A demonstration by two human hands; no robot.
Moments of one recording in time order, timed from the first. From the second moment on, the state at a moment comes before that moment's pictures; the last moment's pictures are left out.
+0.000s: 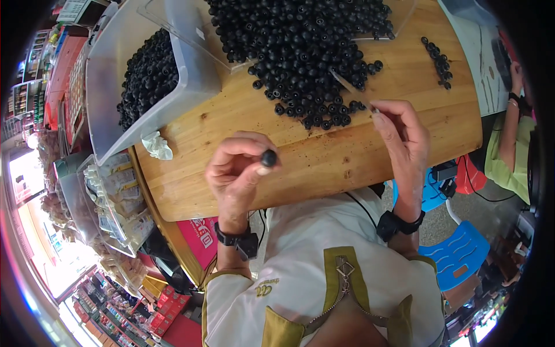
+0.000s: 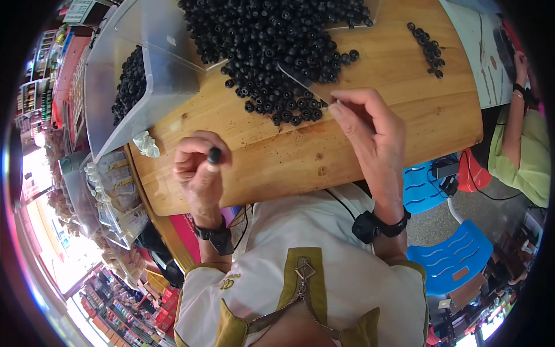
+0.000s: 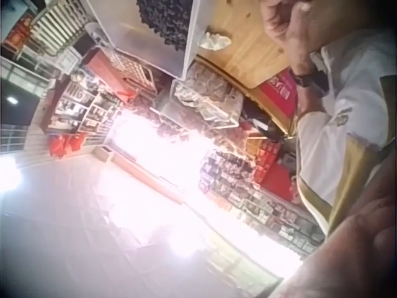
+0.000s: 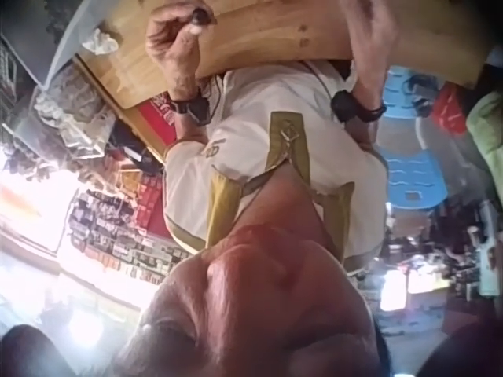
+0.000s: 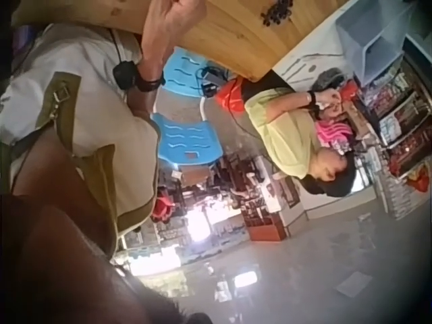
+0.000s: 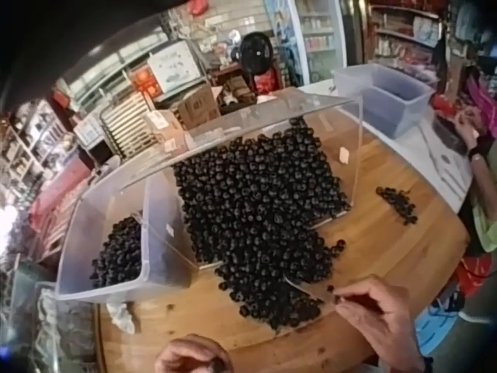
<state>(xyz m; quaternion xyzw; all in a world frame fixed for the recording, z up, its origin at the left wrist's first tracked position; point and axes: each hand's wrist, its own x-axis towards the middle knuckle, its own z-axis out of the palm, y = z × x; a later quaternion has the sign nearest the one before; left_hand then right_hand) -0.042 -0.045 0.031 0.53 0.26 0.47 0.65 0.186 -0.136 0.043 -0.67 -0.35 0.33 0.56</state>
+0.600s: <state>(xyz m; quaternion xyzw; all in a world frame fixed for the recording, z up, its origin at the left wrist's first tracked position) -0.041 -0.010 0.056 0.84 0.39 0.27 0.26 0.183 -0.139 0.029 -0.67 -0.36 0.37 0.54</state>
